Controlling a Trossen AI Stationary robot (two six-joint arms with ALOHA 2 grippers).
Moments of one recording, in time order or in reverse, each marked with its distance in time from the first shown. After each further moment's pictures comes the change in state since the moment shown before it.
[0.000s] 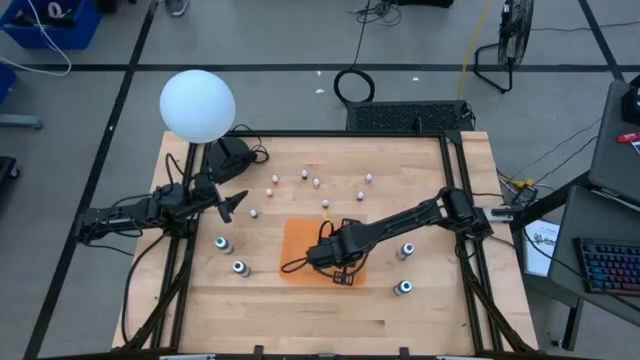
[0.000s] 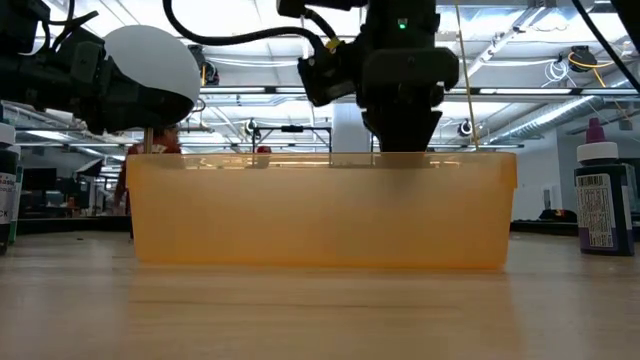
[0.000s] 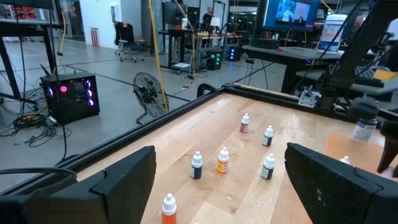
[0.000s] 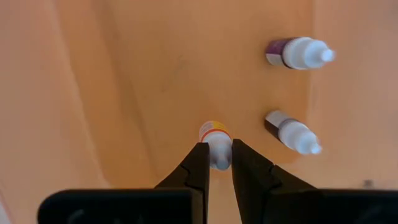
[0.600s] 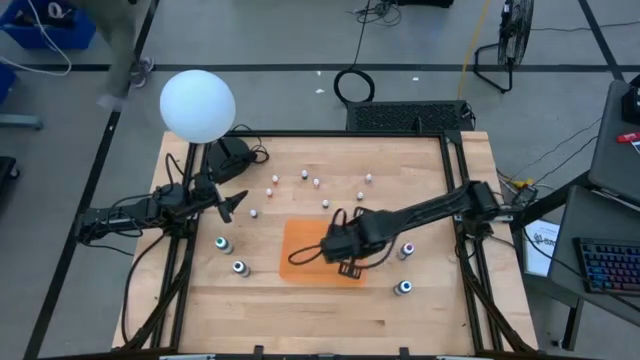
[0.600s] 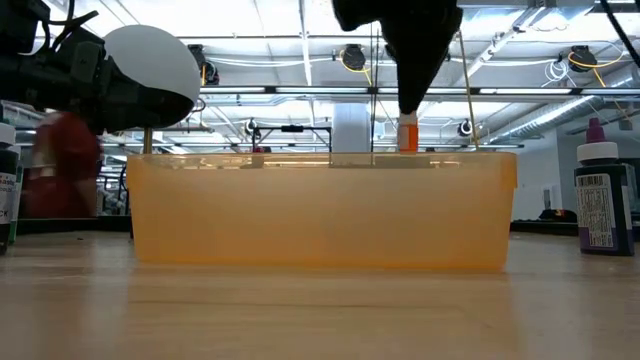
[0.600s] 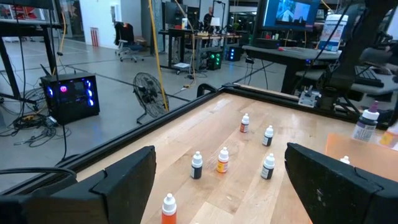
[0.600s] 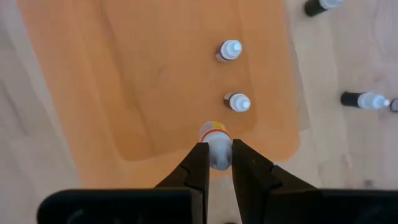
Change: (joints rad) left arm 0.000 0.000 0.000 0.000 0.000 0.000; right arm 0.013 -0.175 0.030 -0.117 0.069 0.110
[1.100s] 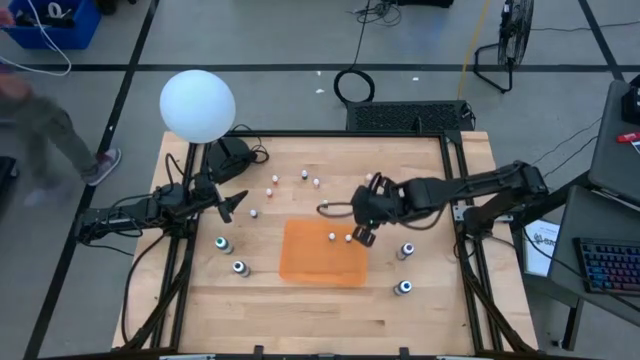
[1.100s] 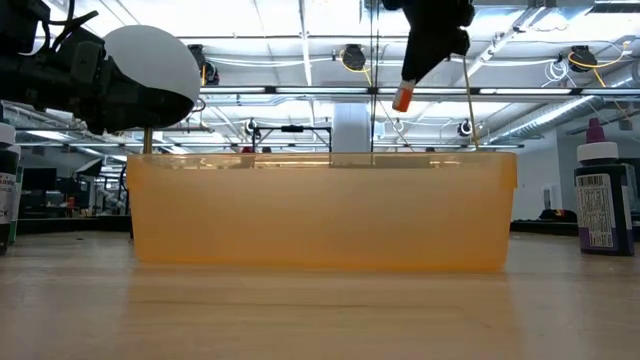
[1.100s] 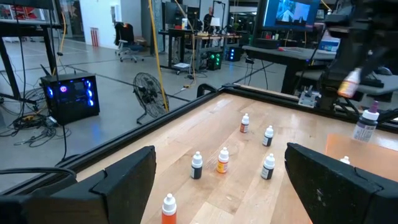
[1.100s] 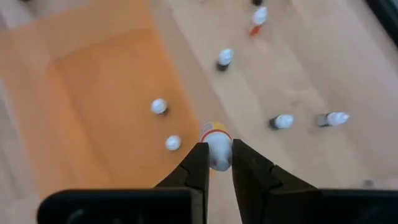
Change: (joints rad) left arm 0.000 0.000 0.000 0.000 0.000 0.000; right arm -0.114 -0.404 -0.340 0.277 0.113 0.044
